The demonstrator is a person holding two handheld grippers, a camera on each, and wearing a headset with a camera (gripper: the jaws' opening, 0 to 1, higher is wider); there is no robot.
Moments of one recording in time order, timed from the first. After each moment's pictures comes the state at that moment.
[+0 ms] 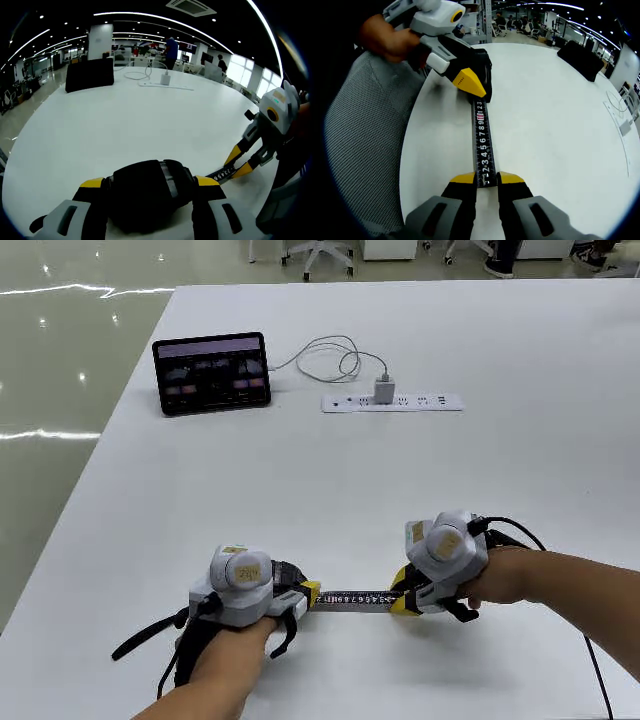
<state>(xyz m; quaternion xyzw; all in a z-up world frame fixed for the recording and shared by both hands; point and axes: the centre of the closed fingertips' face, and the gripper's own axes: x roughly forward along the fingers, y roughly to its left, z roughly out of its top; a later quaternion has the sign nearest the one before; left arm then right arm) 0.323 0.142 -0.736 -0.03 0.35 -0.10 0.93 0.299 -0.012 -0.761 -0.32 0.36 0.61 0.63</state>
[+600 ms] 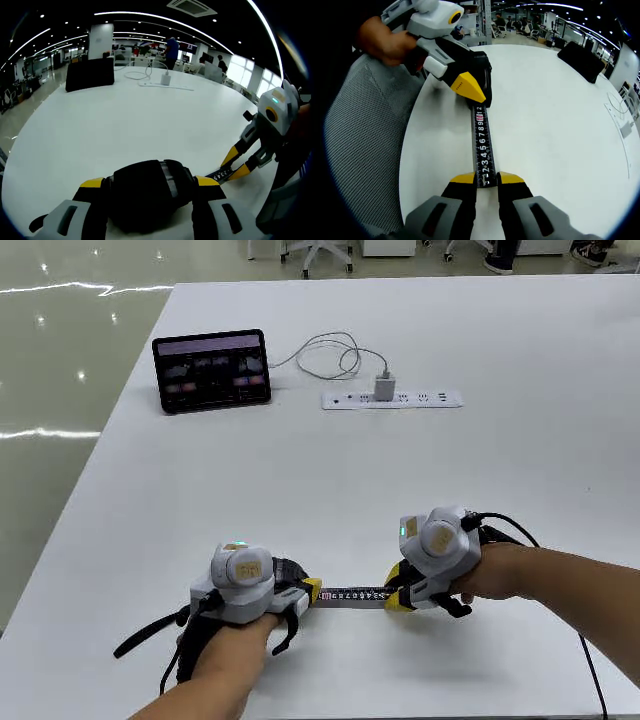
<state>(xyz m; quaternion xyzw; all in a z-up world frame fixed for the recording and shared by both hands) 0.324 0.142 -0.736 -0.04 0.35 -0.10 0.93 0.299 0.000 -0.761 -0.31 0.36 0.61 0.64</state>
